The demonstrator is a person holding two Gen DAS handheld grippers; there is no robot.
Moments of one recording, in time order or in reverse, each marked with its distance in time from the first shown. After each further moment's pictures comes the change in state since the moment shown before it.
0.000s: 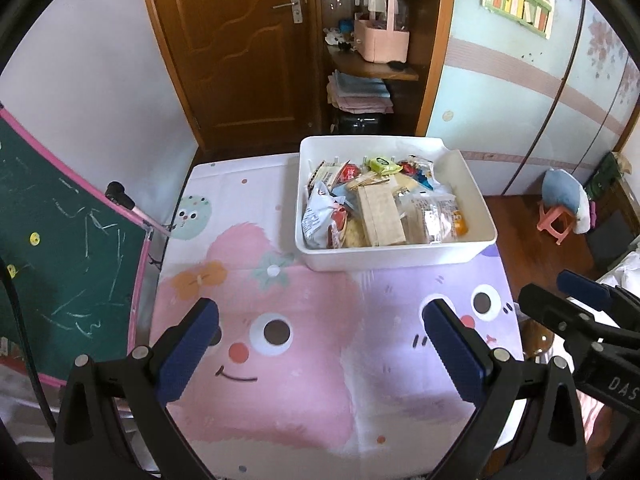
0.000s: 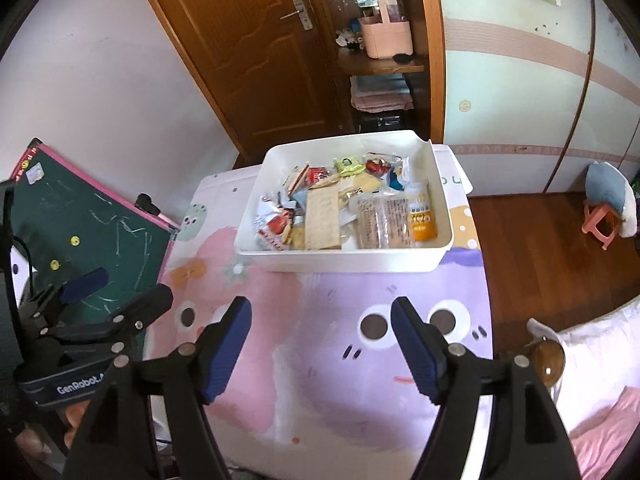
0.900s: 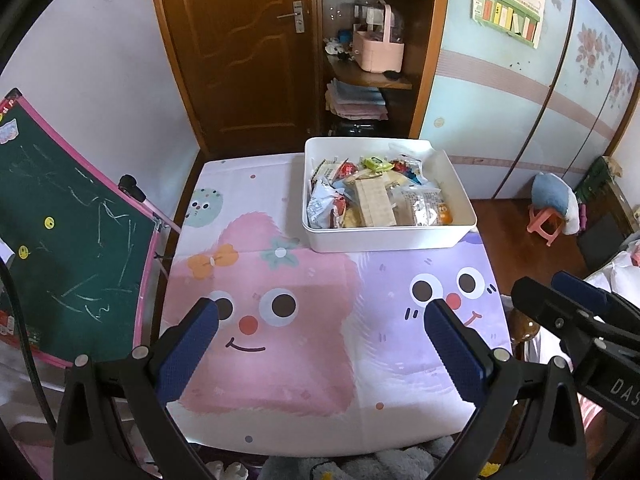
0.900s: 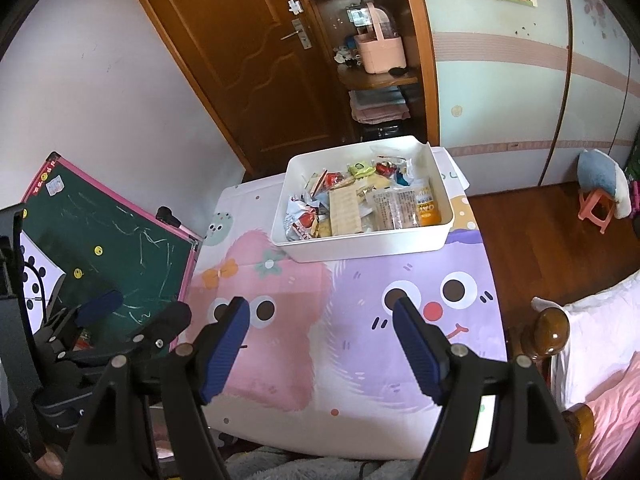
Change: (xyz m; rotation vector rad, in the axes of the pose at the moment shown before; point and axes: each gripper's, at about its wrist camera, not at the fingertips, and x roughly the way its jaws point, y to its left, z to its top) left arm -0.053 0.011 -0.030 -0.010 -0.025 -0.019; right arm -0.050 0.031 -0.033 0.040 -0.058 0.006
